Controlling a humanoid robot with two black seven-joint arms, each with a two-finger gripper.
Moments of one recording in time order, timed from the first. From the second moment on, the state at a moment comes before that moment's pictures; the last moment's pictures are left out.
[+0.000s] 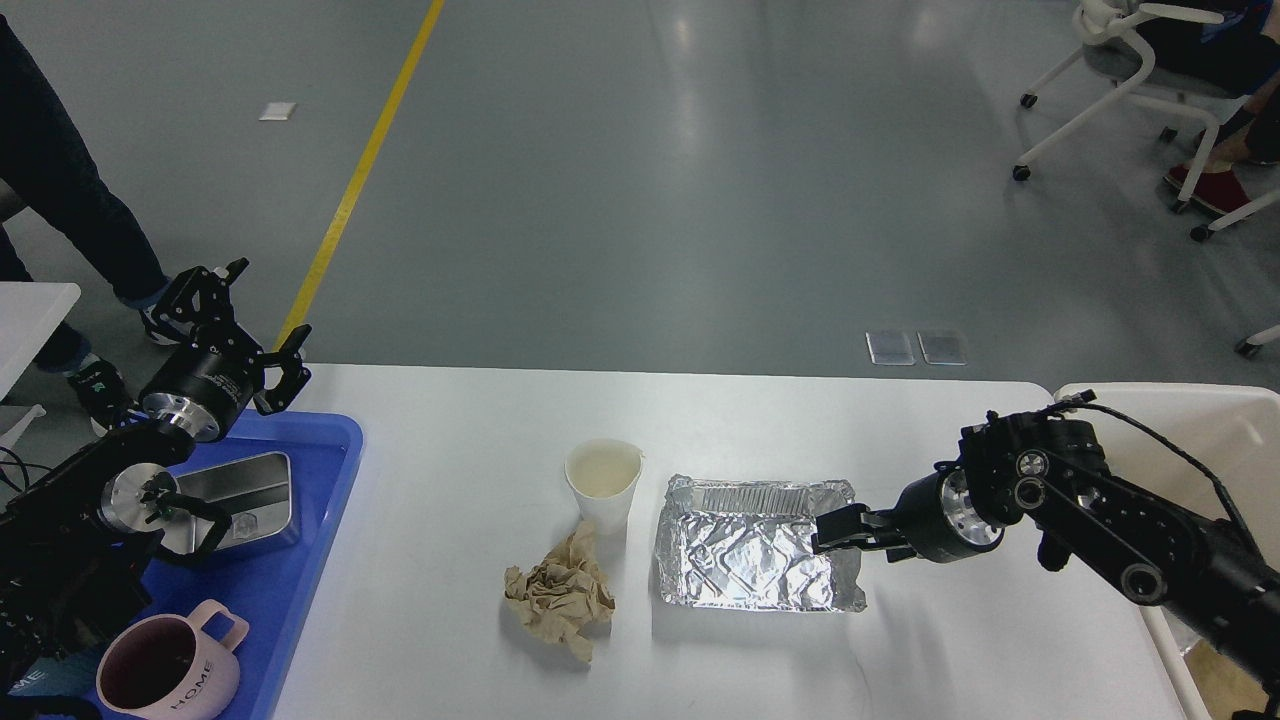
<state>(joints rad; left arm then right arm) -0.72 0.28 -0.73 -0.31 0.06 -0.52 -0.32 0.60 -0.38 0.74 1.10 -1.48 0.87 -0.21</state>
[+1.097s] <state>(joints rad) -0.70 0.30 -0.73 -0.31 0.06 -0.52 -0.33 0.65 -0.29 0.71 0.97 -1.45 0.83 -0.38</state>
